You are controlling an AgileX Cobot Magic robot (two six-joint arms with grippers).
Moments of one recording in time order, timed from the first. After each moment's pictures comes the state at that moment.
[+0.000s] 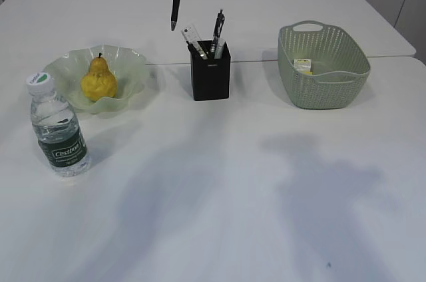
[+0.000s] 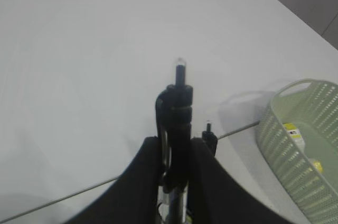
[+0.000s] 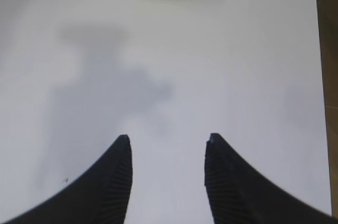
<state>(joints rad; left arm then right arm) -0.39 2.26 -2.18 -0.19 0.45 0.00 0.23 1.04 -1.09 -0.21 1.10 0.14</state>
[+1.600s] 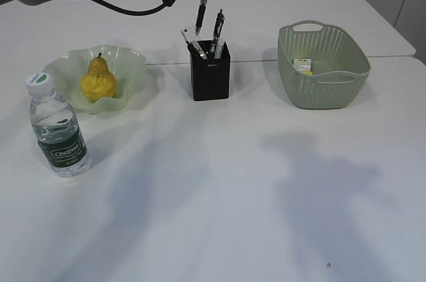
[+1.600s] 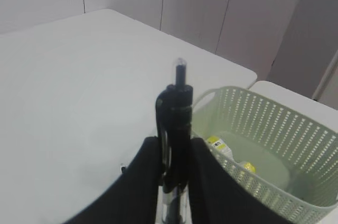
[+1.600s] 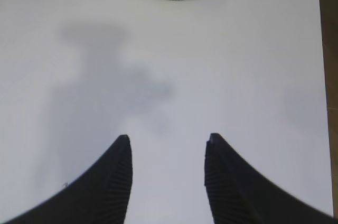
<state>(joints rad) -0.32 2.38 -2.18 -1.32 0.52 1.28 0.23 1.06 -1.09 -0.21 1.08 0.14</state>
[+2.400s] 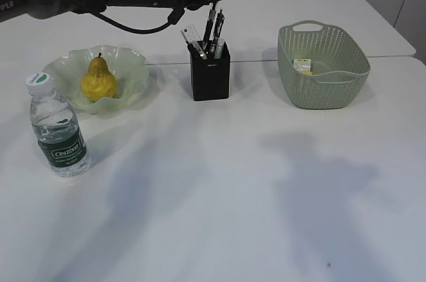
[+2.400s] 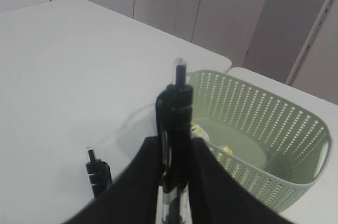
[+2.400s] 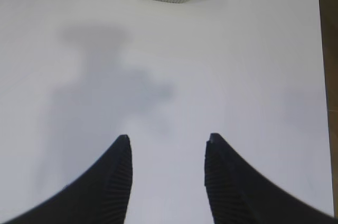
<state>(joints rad) -0.31 2.43 -2.18 -1.39 0.61 1.36 0.23 1.06 -1.09 -0.21 1.08 0.14</state>
